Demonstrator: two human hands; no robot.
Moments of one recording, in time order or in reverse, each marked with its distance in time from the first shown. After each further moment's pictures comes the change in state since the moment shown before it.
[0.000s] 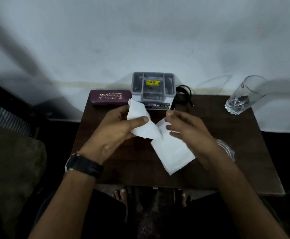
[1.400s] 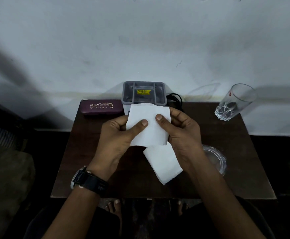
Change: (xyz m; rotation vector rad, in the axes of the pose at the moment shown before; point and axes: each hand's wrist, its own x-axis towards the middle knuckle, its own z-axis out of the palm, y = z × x) left_hand 0.002 -0.013 0.030 -0.016 0.113 0.217; right_hand 0.006 -0.003 0.016 0.450 0.164 -0.176
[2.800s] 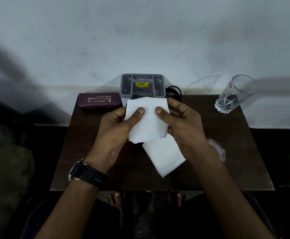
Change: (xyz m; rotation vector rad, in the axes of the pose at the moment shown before) left_hand 0.002 -0.001 -0.001 -0.084 -0.045 -0.080; right_hand 0.005 -0.006 -0.007 -0.040 -0.026 0.057
